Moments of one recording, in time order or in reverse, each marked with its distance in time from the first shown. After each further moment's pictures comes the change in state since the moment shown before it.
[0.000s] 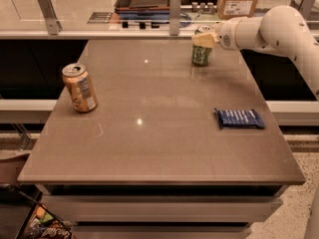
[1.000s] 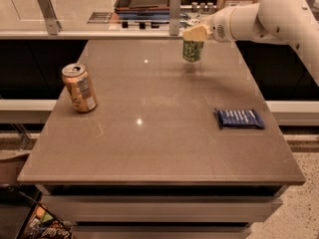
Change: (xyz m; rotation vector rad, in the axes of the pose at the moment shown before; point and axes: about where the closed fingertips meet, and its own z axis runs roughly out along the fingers) arm -0.043 0.046 -0.013 -0.085 0.003 -0.013
